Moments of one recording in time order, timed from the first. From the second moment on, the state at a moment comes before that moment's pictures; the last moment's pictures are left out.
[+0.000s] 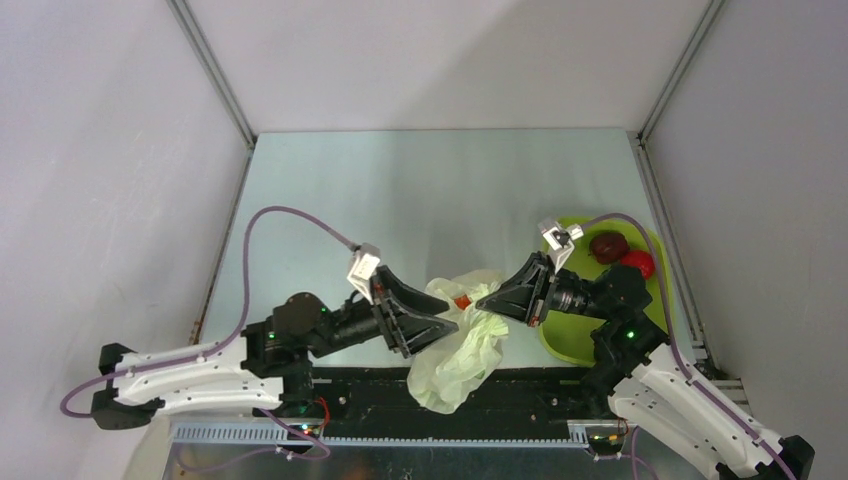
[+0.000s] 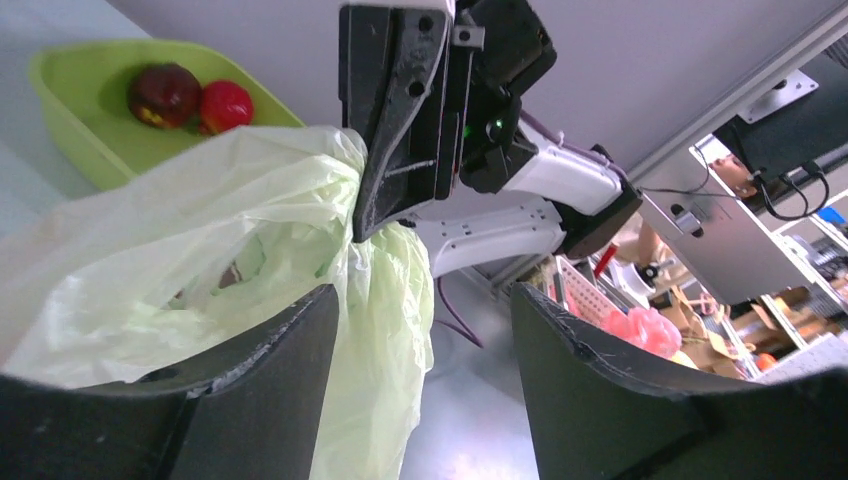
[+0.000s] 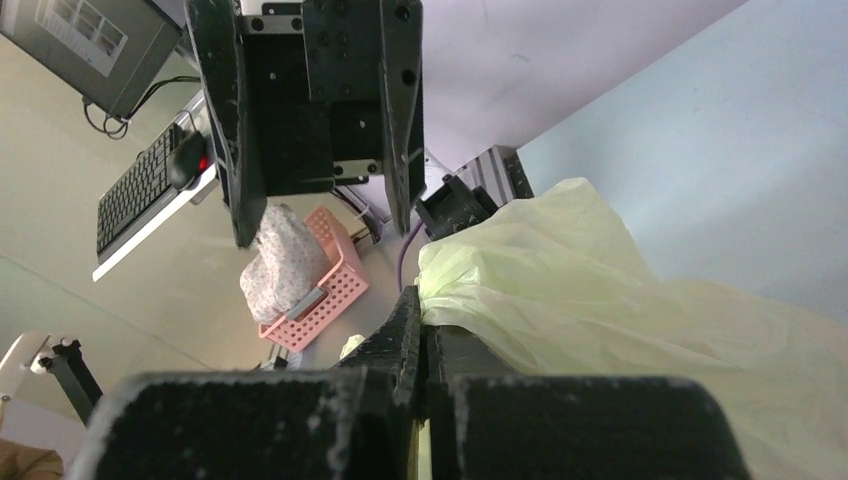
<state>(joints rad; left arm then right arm) -1.34 0.65 0.67 0.13 -0.11 -0.66 0.66 0.58 0.53 0.30 -0.76 0.79</state>
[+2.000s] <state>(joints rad) -1.32 0.80 0.52 0.44 -0.04 -0.72 0.65 0.54 0.53 0.24 -0.77 0.81</state>
